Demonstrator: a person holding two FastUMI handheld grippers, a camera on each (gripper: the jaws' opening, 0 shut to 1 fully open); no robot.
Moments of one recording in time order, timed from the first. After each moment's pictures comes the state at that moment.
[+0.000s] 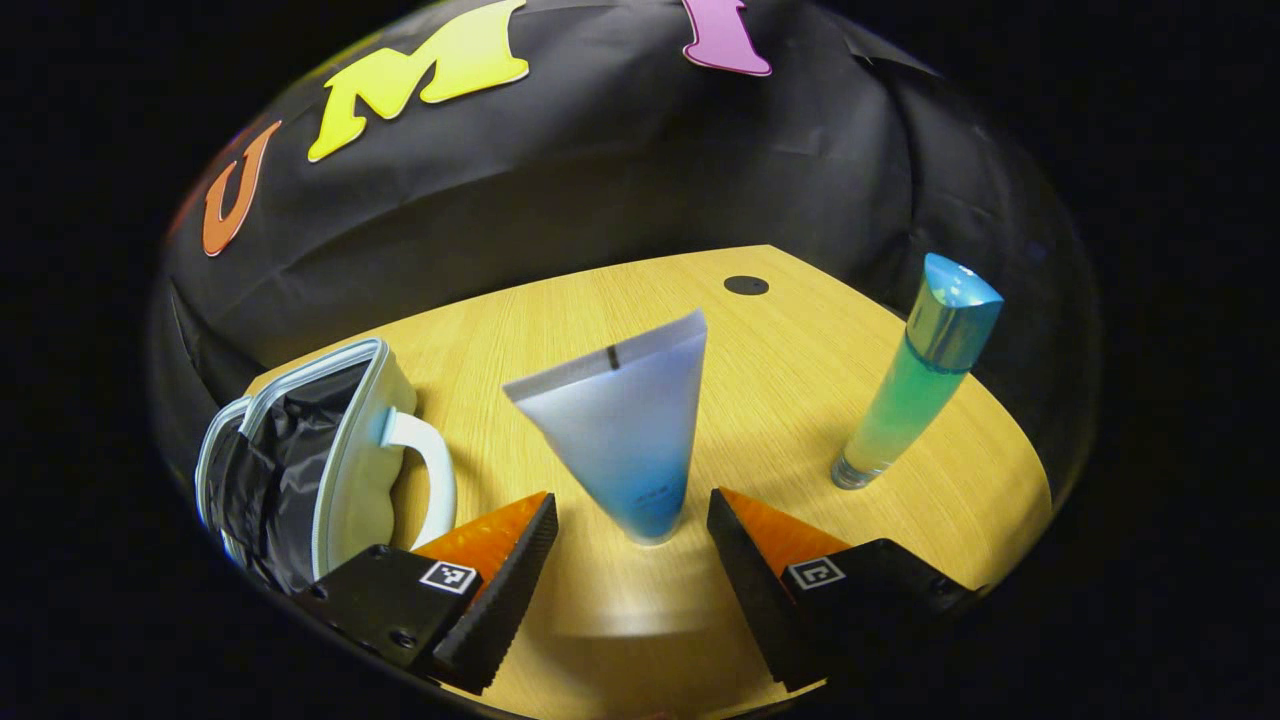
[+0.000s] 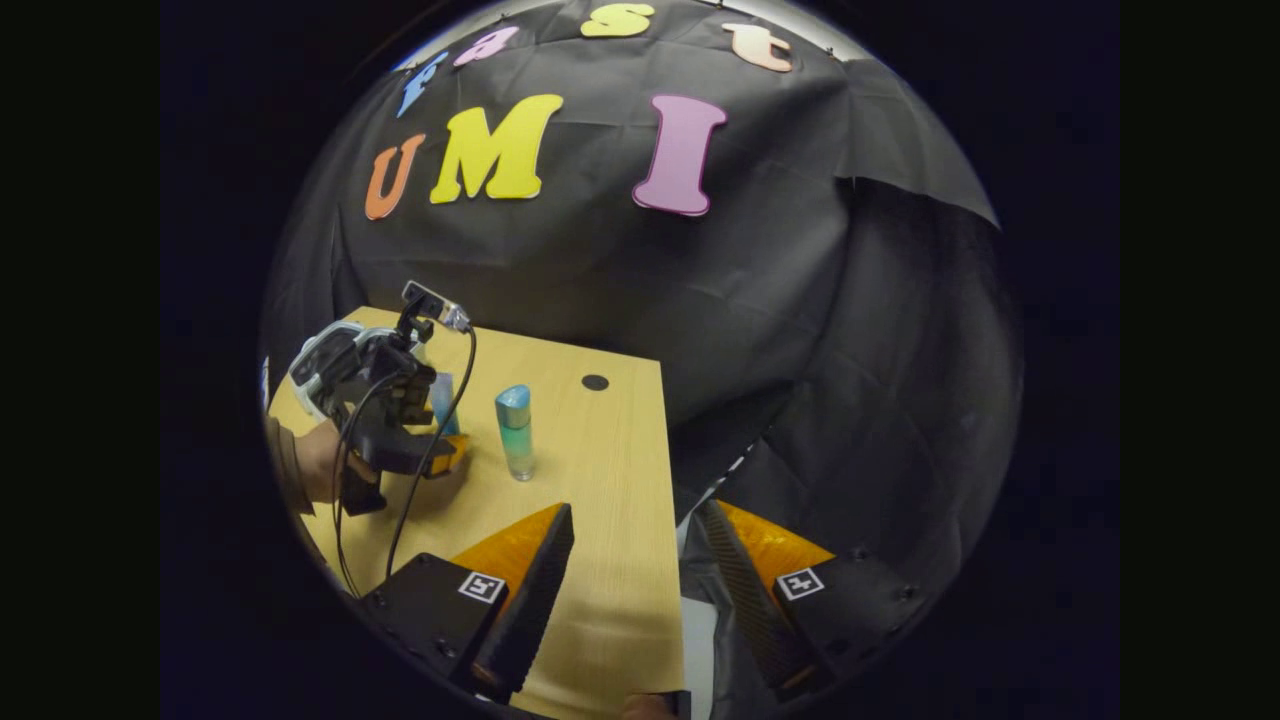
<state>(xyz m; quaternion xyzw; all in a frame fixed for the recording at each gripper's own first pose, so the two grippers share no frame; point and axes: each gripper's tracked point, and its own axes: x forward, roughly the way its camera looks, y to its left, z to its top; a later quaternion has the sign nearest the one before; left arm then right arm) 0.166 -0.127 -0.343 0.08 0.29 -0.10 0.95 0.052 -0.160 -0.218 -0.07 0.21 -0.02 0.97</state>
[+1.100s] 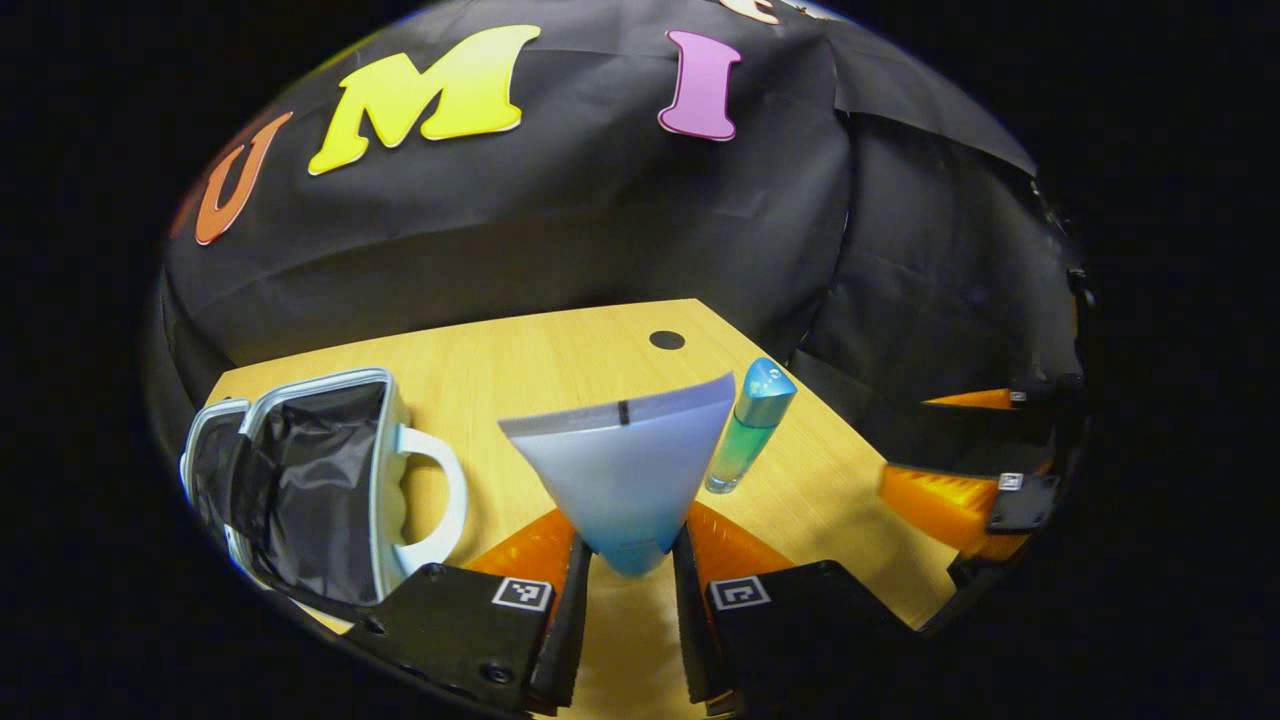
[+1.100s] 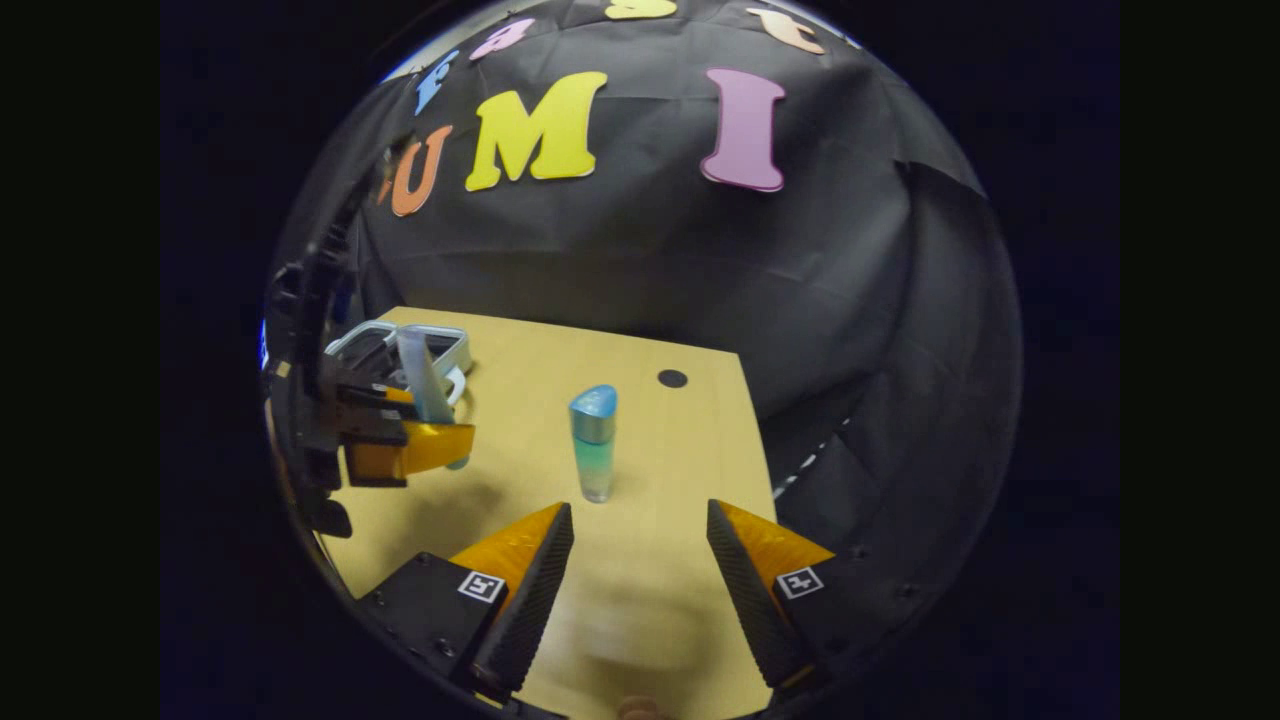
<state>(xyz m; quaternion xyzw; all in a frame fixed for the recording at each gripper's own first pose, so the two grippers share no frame) 0.084 -0.124 -0.257 0.02 0.28 -0.17 0.94 0.132 -0.054 -0.268 -0.04 0.23 0.07 0.97</state>
